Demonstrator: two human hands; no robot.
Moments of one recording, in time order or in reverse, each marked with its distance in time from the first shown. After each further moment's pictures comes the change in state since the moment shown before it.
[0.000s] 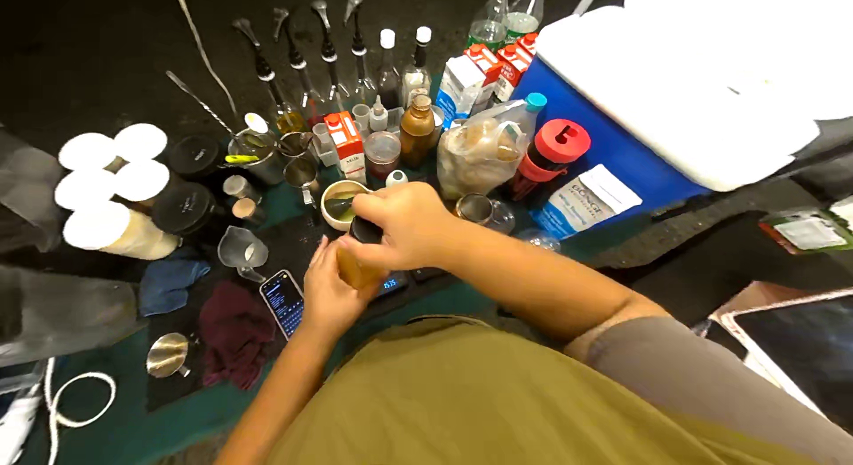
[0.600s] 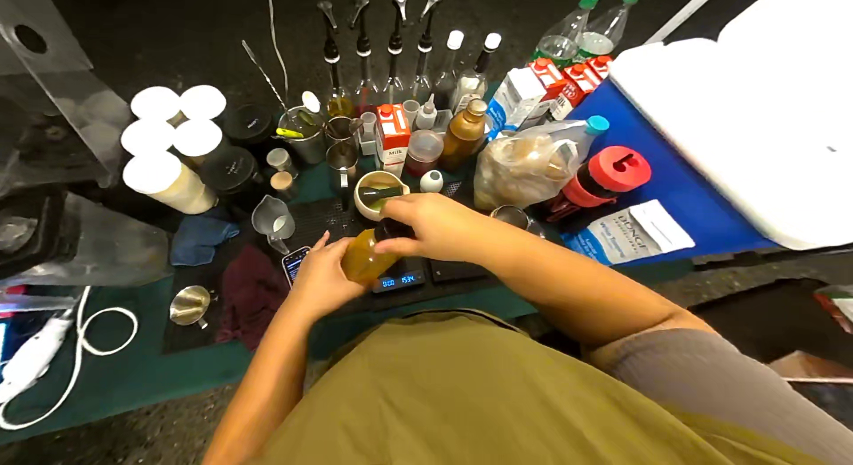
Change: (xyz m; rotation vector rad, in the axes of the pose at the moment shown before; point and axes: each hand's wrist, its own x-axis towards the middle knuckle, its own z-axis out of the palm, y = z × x) left_hand -0.002 -0.023 -0.049 0.111 -0.346 -0.244; right_hand 0.010 0.008 0.010 0.169 -0.633 0.108
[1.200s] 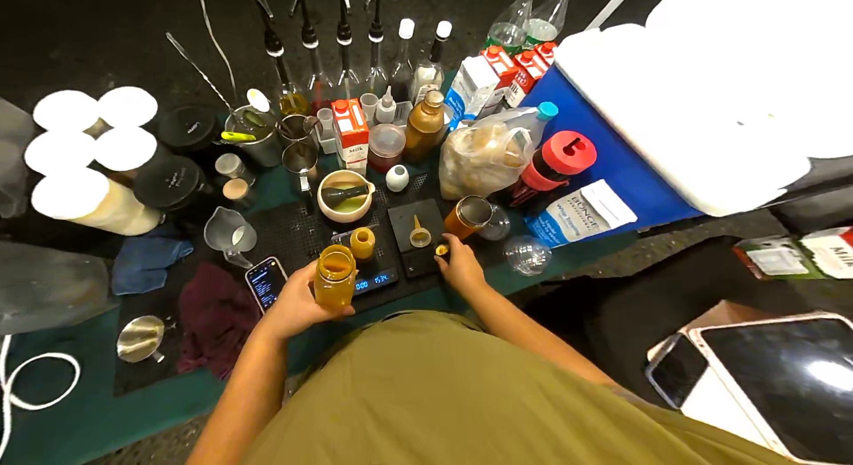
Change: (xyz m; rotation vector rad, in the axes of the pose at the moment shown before) left_hand 0.002 -0.038 0.037 -0.588 -0.125 0.103; right_hand -0.131 0.109 0.137 0.184 0.124 1.158
